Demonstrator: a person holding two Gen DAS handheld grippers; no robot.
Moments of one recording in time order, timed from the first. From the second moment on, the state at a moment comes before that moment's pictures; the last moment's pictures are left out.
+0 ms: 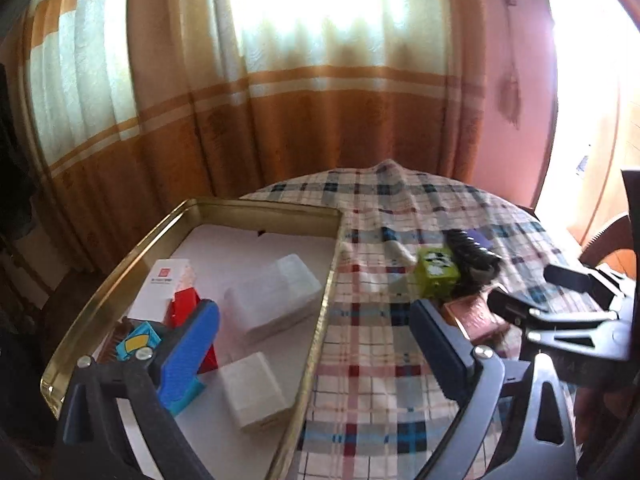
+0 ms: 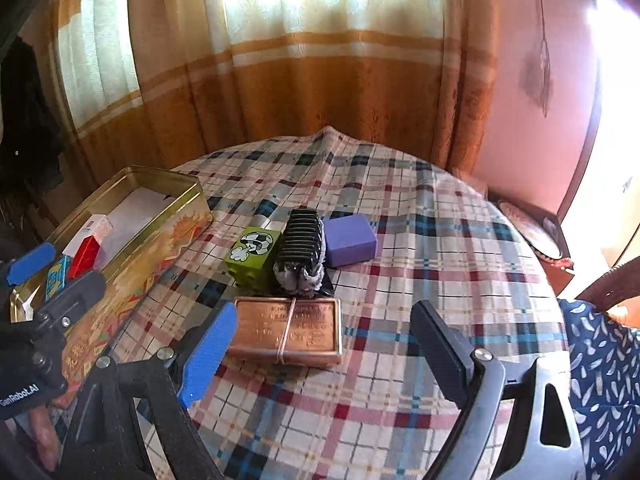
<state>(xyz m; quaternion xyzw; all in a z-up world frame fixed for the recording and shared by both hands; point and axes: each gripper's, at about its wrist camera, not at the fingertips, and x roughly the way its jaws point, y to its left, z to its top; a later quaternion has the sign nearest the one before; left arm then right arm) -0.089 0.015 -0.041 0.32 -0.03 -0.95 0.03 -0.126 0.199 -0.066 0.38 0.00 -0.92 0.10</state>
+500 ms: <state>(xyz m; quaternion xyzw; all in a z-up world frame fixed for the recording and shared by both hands) -0.099 0.012 -0.047 0.34 -0.01 -0.94 0.04 -0.153 0.177 -0.092 0.45 0.02 -0.88 0.12</state>
